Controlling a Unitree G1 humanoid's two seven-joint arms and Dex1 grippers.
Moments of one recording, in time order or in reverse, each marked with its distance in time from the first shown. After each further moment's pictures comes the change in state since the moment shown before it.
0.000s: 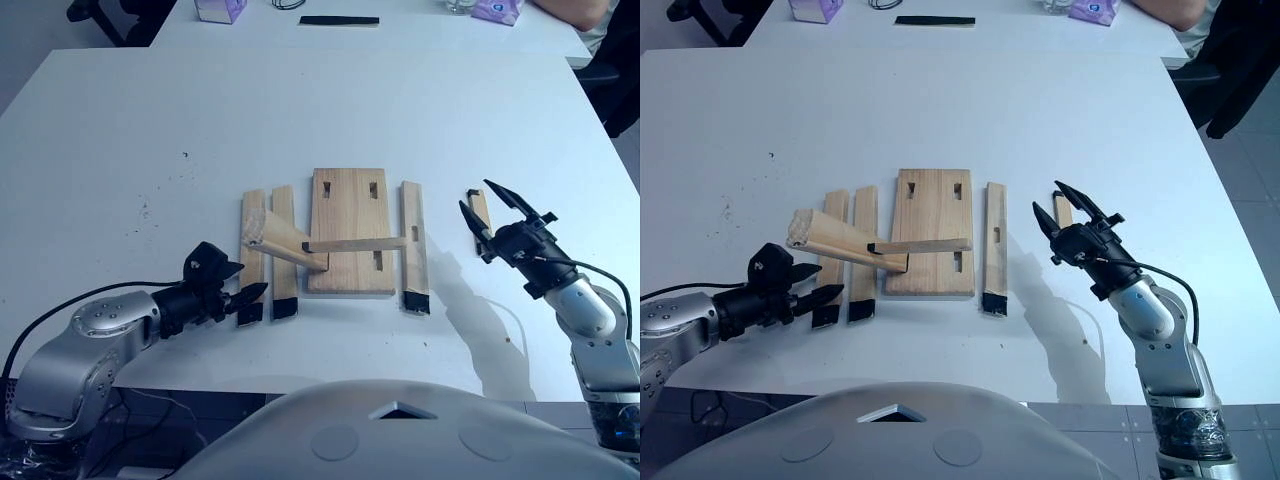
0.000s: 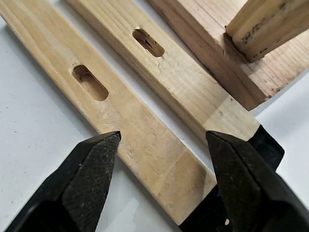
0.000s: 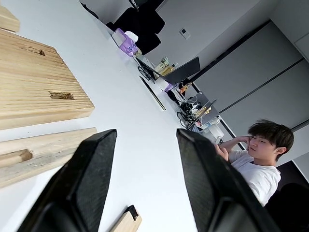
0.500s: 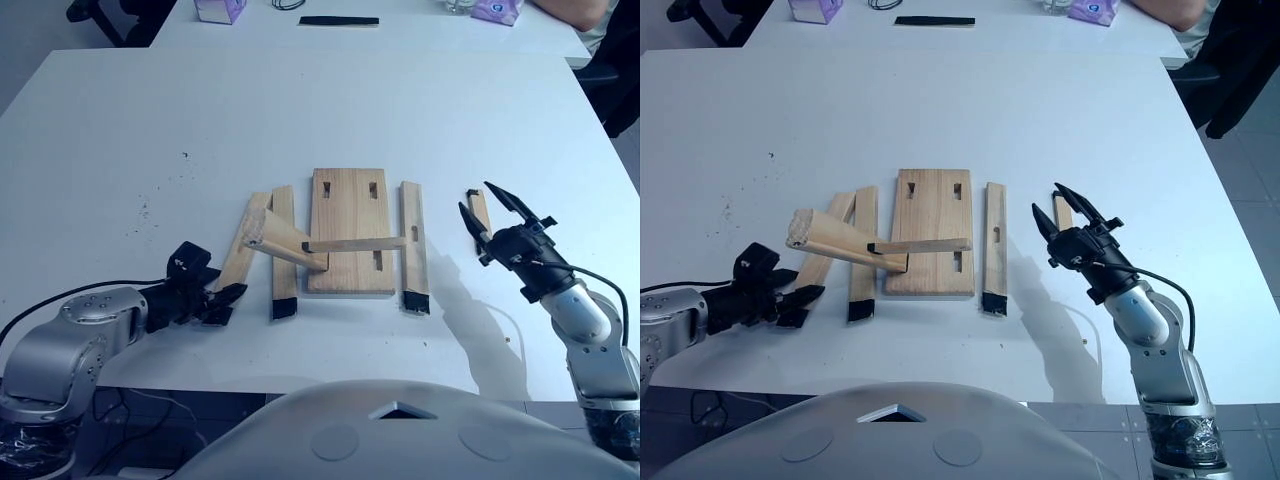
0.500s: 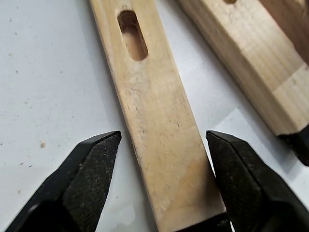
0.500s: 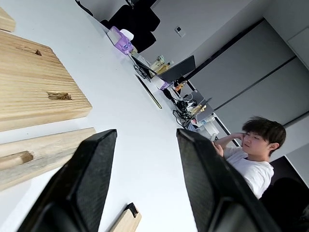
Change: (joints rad) left arm -0.058 0.064 0.019 0.100 0.000 0.123 -0.002; right arm 0.035 0.044 0.004 -0.037 -0.042 0.015 -0.037
